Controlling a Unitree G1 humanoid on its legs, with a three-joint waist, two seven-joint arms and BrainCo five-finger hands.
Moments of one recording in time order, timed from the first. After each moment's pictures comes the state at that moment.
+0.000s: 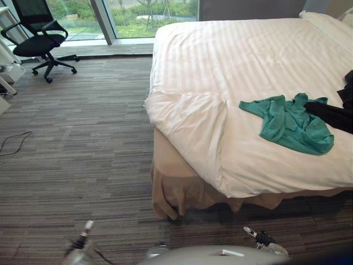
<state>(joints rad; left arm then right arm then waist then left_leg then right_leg) 0.01 0.43 0.76 1.04 -0.32 -0.08 0.16 0.05 -0.09 -0.31 1.20 0.11 -0.02 -0.03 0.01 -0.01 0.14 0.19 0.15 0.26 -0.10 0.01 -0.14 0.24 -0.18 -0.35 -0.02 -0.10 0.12</state>
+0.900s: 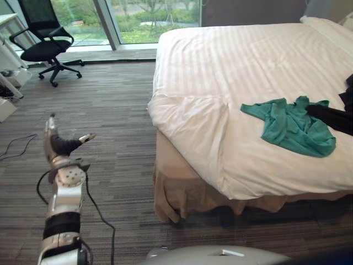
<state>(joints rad) -0.20 0.54 0.27 0.40 0.33 -0.08 0.37 0.20 -0.06 -0.42 1.11 0.16 -0.03 -0.02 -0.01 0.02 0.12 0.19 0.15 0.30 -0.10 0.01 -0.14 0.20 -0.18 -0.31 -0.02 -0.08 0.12</state>
